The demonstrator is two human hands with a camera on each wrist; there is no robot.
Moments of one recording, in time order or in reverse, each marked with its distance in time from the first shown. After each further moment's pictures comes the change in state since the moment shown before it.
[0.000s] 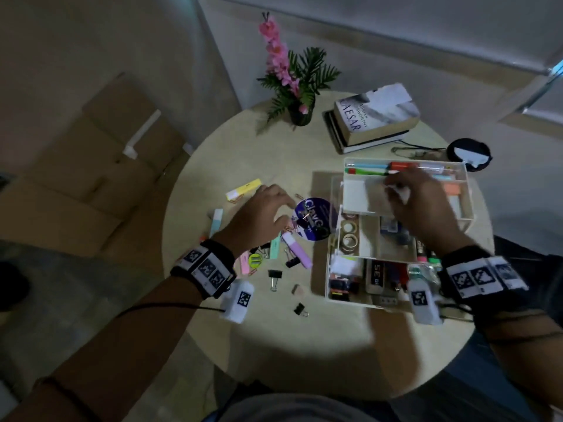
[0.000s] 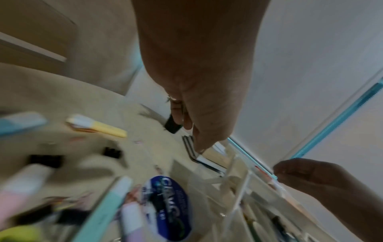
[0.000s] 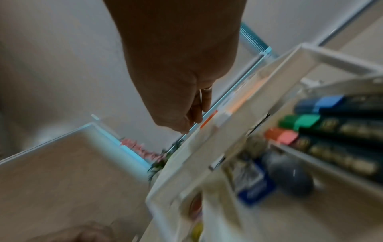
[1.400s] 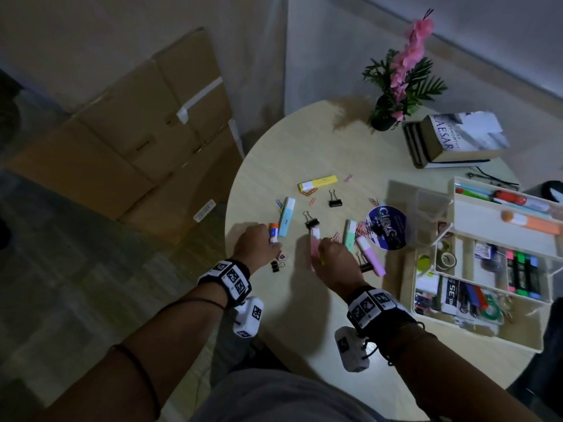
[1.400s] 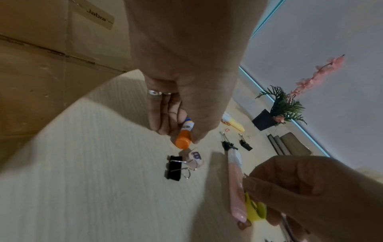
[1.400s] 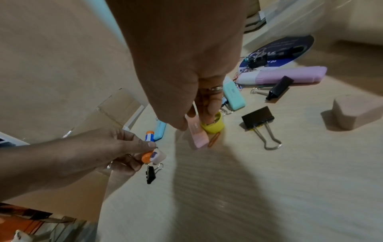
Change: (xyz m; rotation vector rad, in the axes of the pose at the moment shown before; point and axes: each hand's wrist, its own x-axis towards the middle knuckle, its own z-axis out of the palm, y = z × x) left_hand -0.155 -0.169 0.007 -0.191 -0.040 -0.782; right_hand -0.053 -0.211 0.280 -0.179 -0.561 0.210
